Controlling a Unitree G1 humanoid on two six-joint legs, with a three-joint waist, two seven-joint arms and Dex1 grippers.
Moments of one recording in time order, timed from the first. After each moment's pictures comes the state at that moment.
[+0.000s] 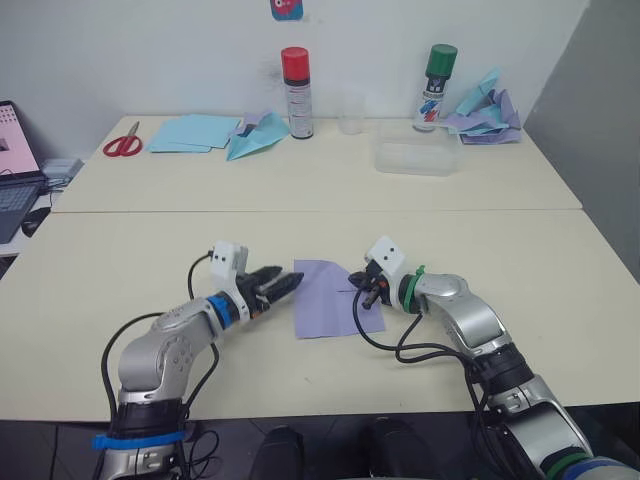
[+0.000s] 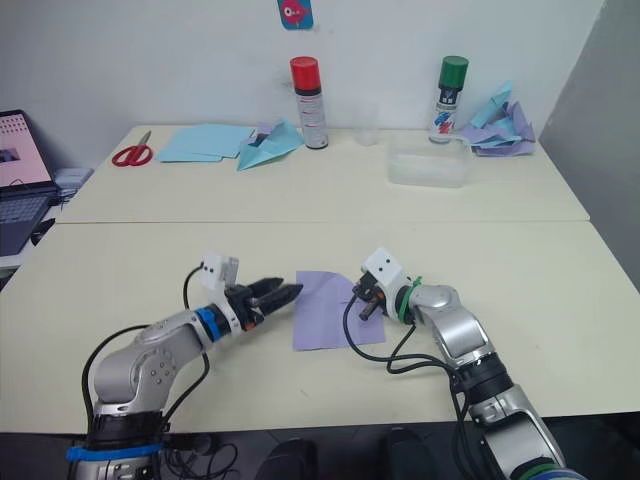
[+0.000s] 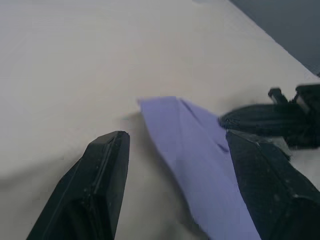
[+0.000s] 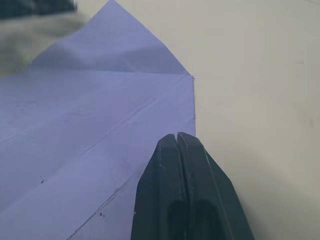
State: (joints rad) left arm -0.21 0.36 0.16 -0.12 -0.52 0.77 -0.62; right arm -0.52 -0.25 0.30 0.12 0.07 0.57 0.68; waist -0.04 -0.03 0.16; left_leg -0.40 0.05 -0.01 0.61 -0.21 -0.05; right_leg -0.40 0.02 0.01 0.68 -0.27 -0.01
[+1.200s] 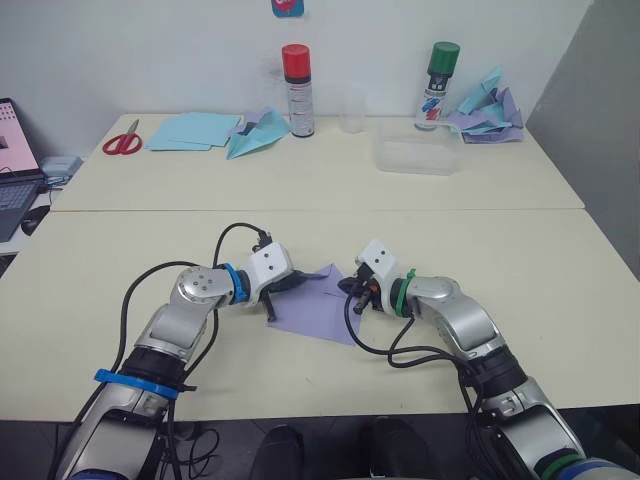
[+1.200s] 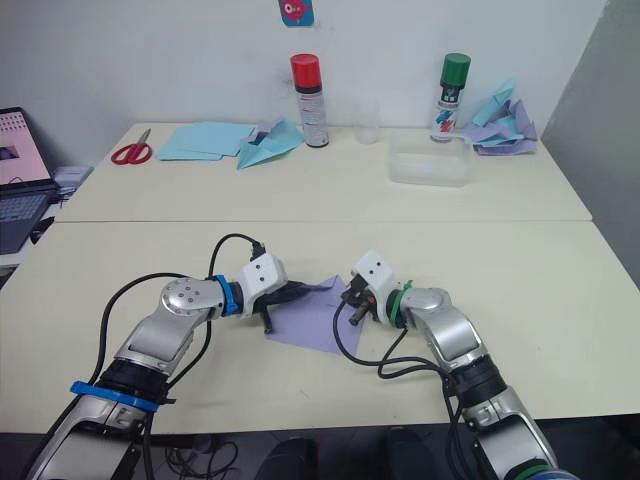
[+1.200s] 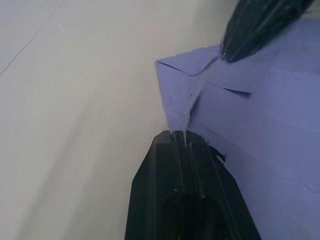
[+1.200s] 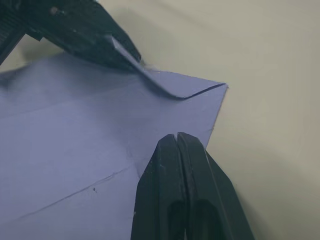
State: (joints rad) left arm -0.47 0.62 -0.26 0.25 0.00 0.03 -0.95; right arm -0.51 -0.22 0.30 0.08 0.10 0.64 0.69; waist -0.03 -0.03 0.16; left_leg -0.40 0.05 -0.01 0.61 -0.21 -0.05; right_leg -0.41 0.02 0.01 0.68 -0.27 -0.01
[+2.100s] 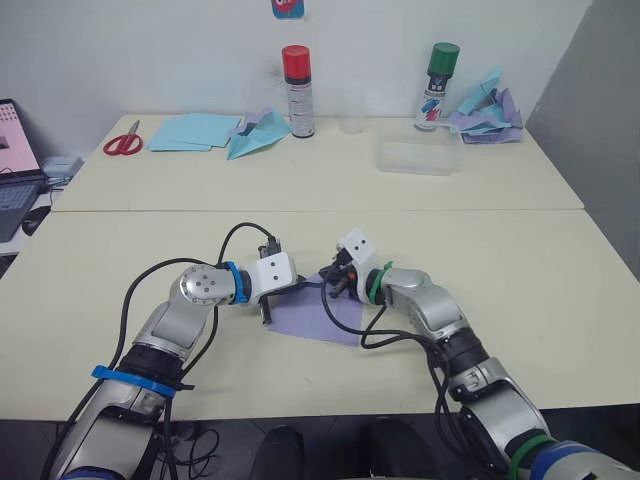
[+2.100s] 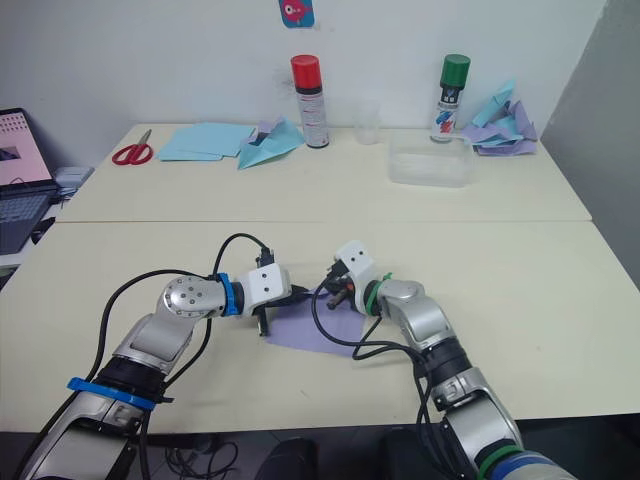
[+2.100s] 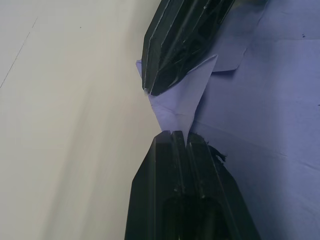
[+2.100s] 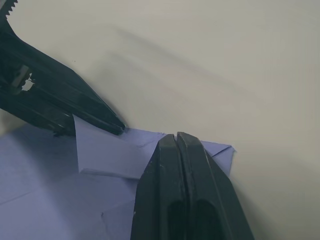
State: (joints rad) left arm -0.48 0.63 -0.27 0.27 0.06 -0.05 -0.96; right arm -0.64 -0.06 0.26 0.37 0.10 0.51 0.61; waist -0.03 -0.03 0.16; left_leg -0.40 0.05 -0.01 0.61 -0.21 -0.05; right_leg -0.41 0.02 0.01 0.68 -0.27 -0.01
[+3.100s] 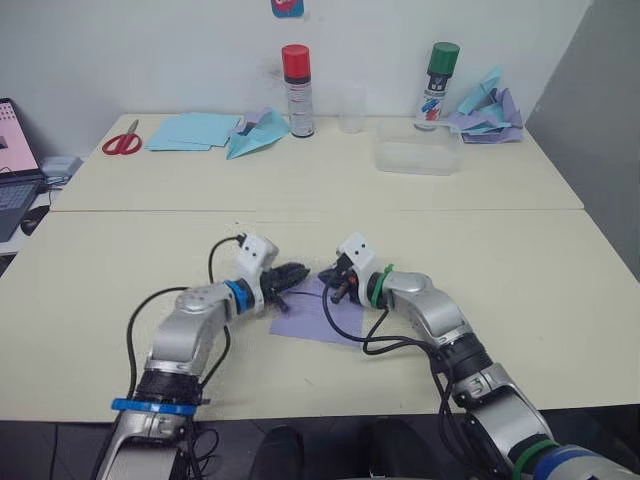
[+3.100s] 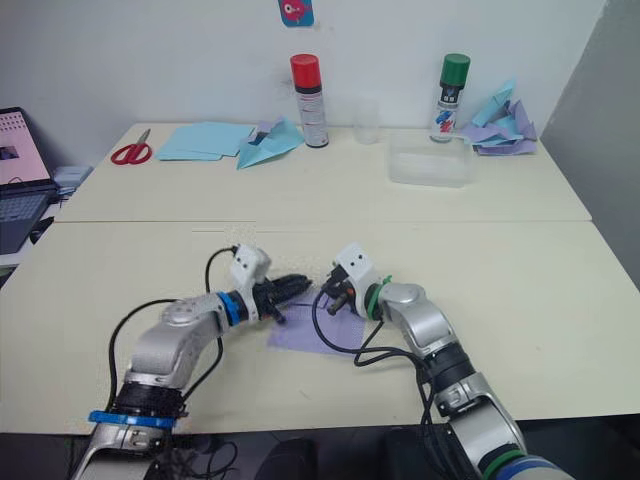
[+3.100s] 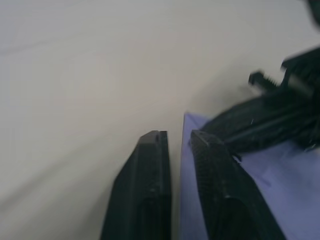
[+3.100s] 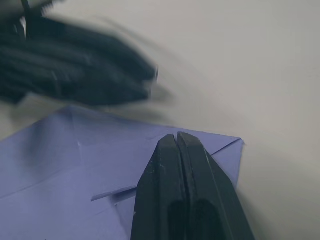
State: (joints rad) left arm -0.33 0.42 -0.04 0.12 -0.27 0.42 -0.74; right arm -0.61 -0.08 0.29 0.31 0.09 0.52 0.64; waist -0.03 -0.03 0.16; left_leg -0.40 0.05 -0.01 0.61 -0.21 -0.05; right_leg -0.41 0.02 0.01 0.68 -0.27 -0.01
